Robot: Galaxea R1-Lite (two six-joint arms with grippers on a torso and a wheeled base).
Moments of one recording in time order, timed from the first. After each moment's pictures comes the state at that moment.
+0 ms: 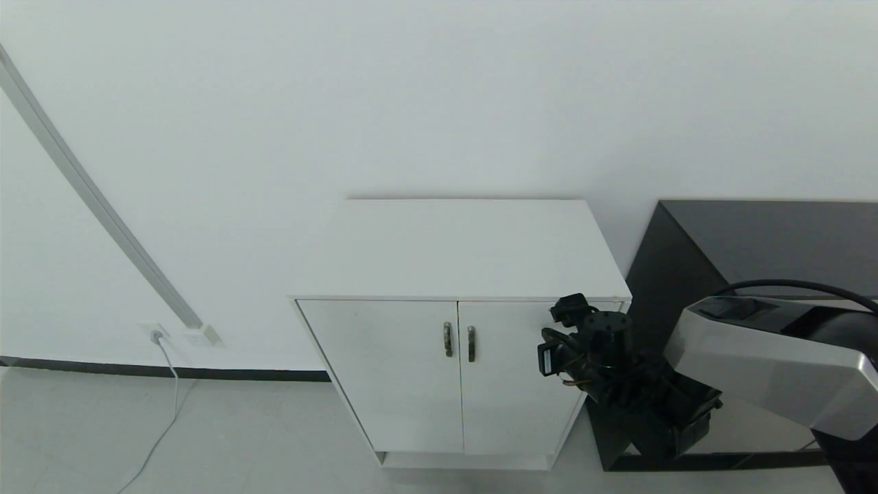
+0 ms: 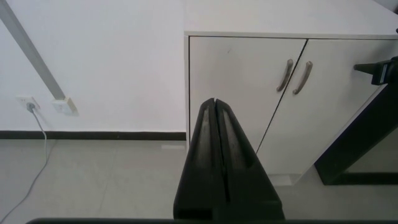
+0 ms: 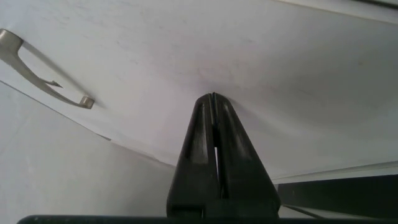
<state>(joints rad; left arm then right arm) 0.00 0.00 0.00 0.00 0.01 -0.01 0.51 2.39 -0.94 -1.23 -0.20 0.02</state>
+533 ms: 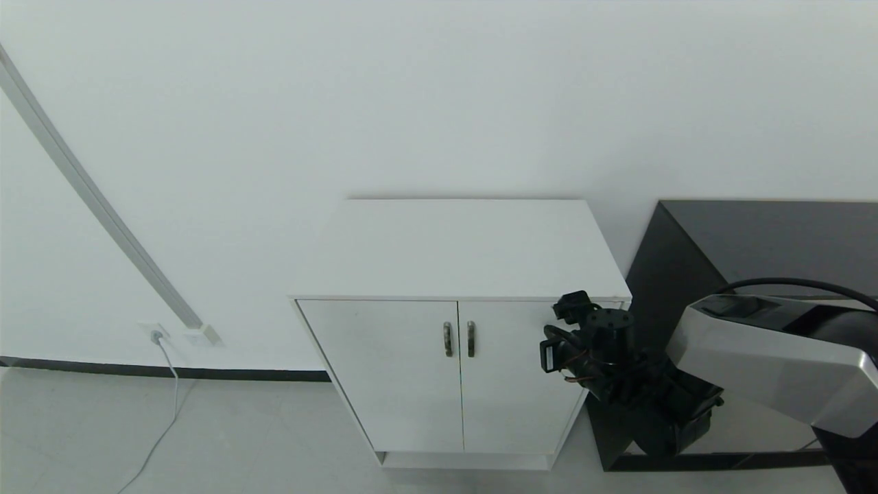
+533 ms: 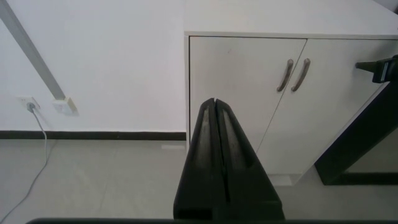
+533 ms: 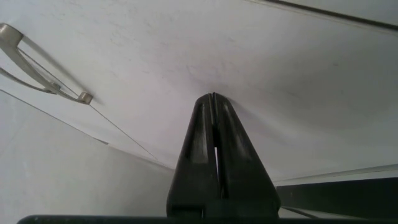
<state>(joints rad) 0.00 0.00 0.00 0.00 0.01 -0.02 0.50 2.39 -0.95 -1.23 -0.20 0.02</state>
